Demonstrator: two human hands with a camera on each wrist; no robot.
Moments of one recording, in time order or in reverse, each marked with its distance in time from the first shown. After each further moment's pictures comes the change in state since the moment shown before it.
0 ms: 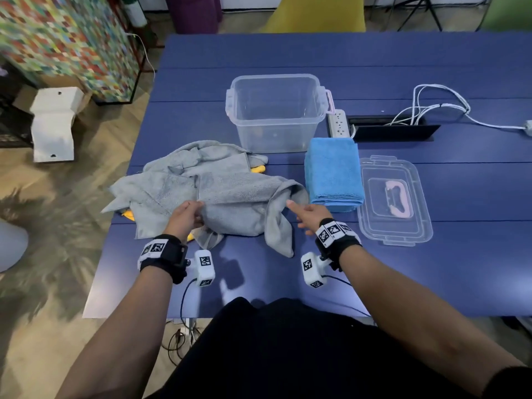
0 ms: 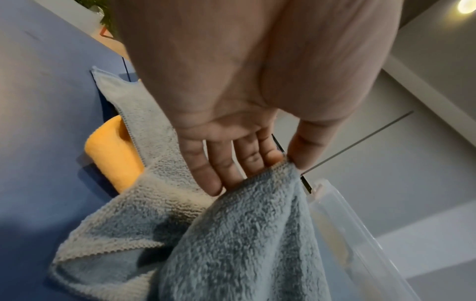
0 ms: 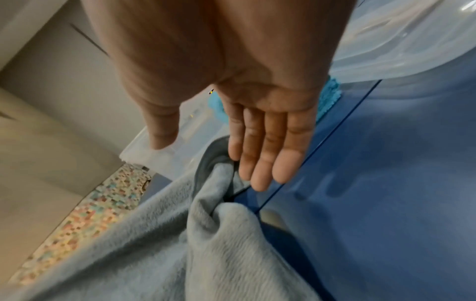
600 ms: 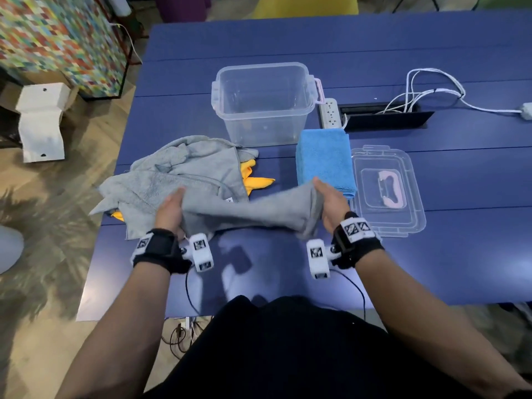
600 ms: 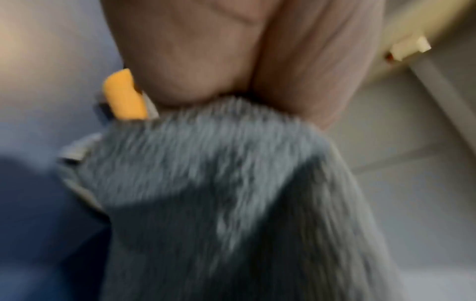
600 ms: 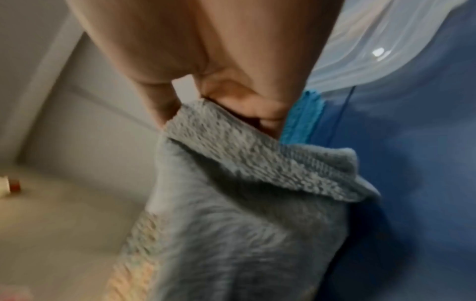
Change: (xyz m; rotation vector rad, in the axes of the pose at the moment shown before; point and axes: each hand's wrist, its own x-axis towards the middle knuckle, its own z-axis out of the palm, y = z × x) left_hand 0.022 0.000 0.007 -0.077 0.062 -0.060; right_hand -0.013 -0.002 -0.042 0.697 -0.034 -0.138
